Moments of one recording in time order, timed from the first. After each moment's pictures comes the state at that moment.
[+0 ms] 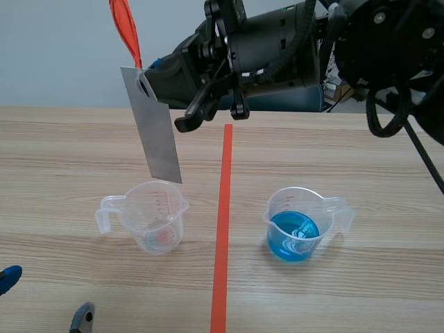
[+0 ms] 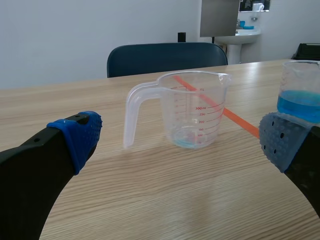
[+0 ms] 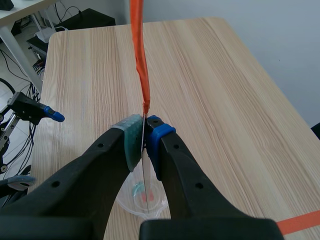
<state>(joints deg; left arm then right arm) 25.1 -8.8 -15.5 47.7 26.5 -23.0 -89.0 29.6 30.1 -43.4 101.4 46.2 30.6 -25.3</state>
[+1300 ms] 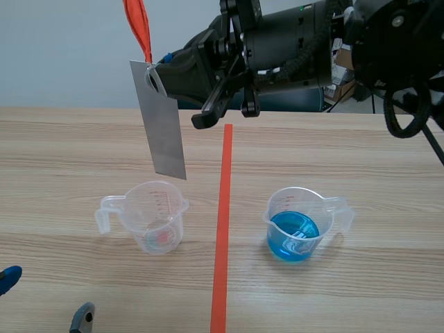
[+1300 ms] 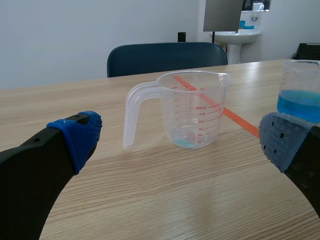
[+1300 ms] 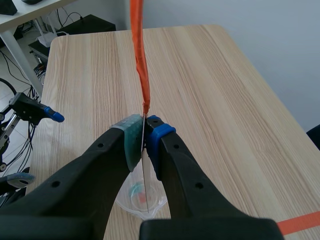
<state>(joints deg) 25.1 -8.8 -15.5 47.7 26.5 -23.0 -89.0 29.6 32.7 -43.4 101.4 46.5 32.2 -21.5</state>
